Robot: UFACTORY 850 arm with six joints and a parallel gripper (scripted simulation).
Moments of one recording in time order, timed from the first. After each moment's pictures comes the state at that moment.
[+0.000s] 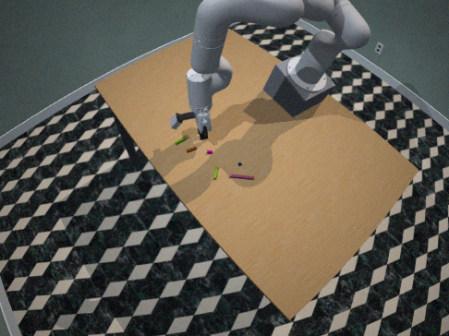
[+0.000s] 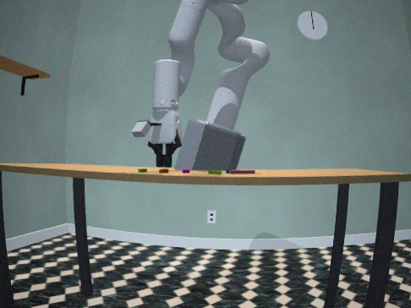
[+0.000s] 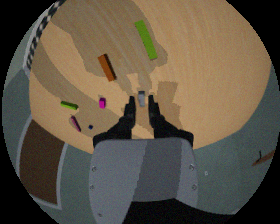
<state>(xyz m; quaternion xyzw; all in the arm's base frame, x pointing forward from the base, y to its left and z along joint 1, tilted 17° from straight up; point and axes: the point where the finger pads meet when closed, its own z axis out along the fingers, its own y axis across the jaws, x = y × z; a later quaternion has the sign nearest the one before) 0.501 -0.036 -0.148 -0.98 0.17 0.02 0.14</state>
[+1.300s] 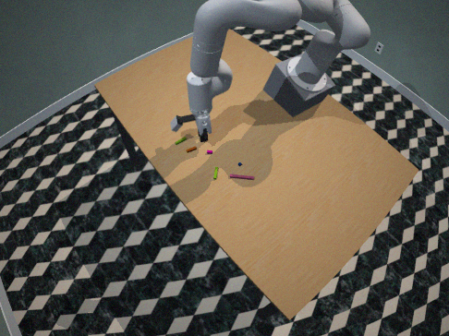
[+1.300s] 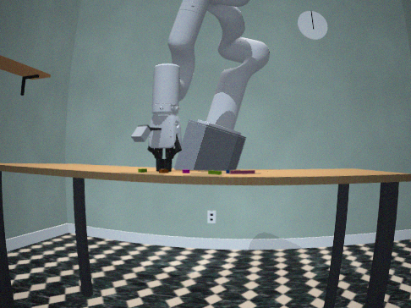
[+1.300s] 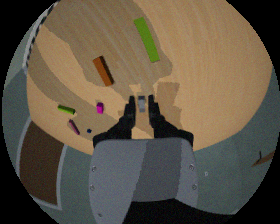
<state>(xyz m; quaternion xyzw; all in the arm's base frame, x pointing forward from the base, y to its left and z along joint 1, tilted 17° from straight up) 0.501 -0.032 -0.162 -0.98 0.17 0.02 0.14</state>
